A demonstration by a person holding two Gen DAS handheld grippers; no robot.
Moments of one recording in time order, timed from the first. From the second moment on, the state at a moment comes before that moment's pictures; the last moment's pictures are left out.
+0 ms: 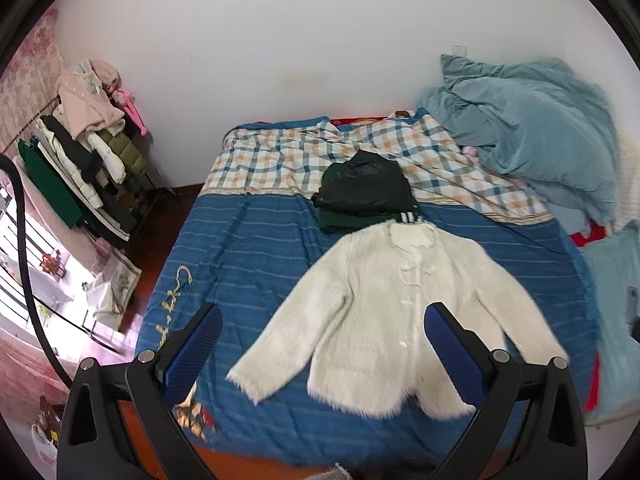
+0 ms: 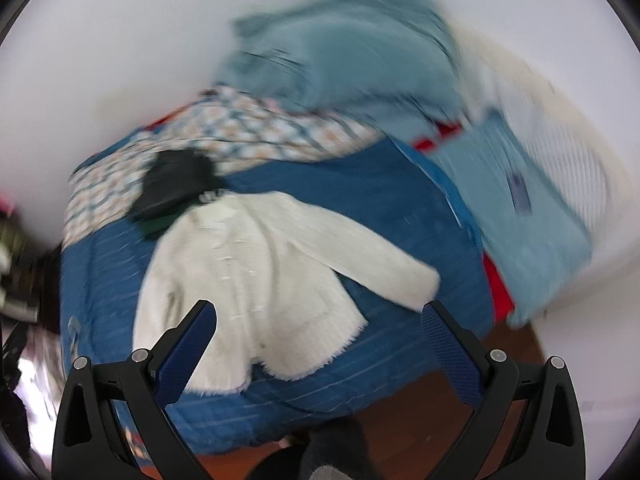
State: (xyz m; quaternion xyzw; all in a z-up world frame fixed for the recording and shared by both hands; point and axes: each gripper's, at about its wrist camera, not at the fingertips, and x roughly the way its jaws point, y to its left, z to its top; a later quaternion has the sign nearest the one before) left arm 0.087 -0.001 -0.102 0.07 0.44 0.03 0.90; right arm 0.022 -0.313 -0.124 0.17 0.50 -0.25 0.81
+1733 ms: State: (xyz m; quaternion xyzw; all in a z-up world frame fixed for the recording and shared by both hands) left arm 0.232 0.120 -0.501 -0.04 0.59 0.29 0.75; right arm 0.417 -0.205 -0.564 0.16 0.54 -0.03 0.82
